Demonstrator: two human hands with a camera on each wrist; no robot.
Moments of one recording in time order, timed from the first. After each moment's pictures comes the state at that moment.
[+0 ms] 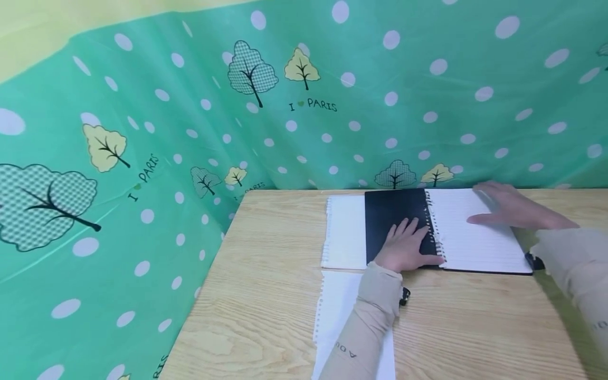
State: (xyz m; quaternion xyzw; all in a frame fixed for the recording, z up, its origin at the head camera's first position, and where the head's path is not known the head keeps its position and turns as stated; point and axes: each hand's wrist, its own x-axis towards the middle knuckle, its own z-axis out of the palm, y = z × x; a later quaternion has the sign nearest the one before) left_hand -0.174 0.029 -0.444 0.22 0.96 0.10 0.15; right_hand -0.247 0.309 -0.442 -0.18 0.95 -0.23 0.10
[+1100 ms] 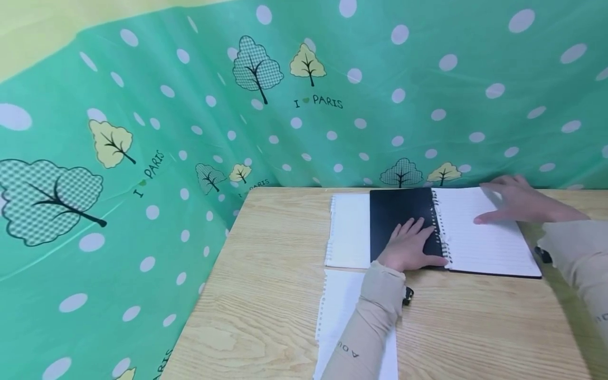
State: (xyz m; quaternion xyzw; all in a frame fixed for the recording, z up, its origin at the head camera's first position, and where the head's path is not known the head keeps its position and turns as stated) left_hand -0.175 0.025 -0.439 0.21 0.96 0.10 0.17; right_hand -0.262 0.311 -0.440 -0.20 0.96 -0.16 0.08
